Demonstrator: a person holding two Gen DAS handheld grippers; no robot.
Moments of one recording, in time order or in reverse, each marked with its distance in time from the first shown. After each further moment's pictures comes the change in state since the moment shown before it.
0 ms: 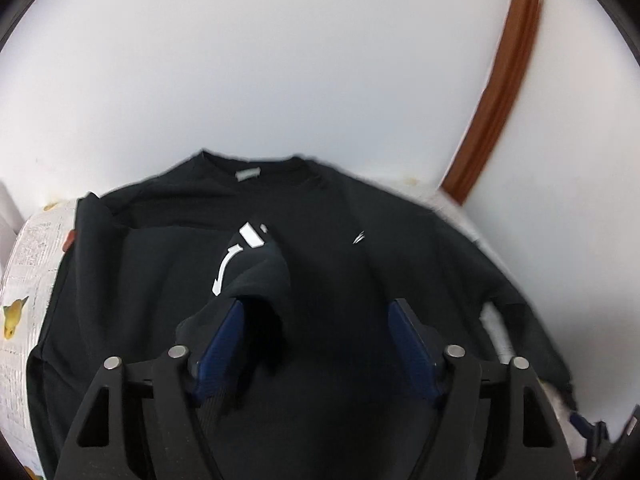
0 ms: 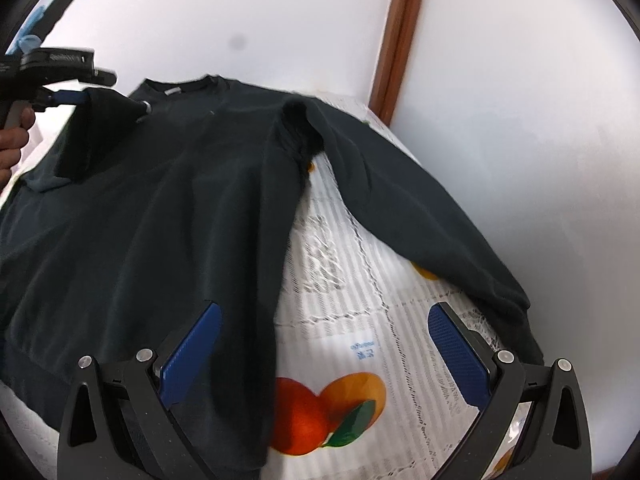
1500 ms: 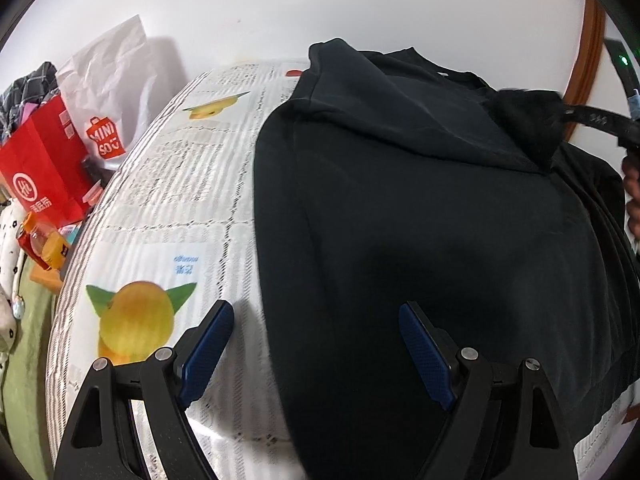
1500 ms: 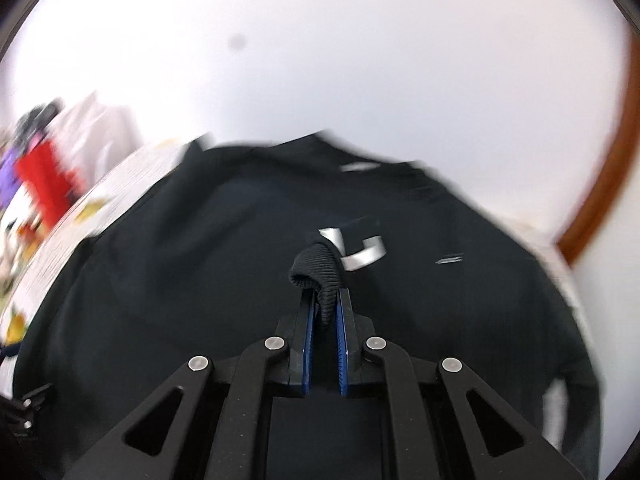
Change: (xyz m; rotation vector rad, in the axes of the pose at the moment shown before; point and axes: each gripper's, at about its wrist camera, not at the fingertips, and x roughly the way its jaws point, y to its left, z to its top) left arm -0.084 0.201 -0.189 -0.115 0.146 0.315; right arm 0.072 0.211 0.184 -0.223 -0.118 0.275
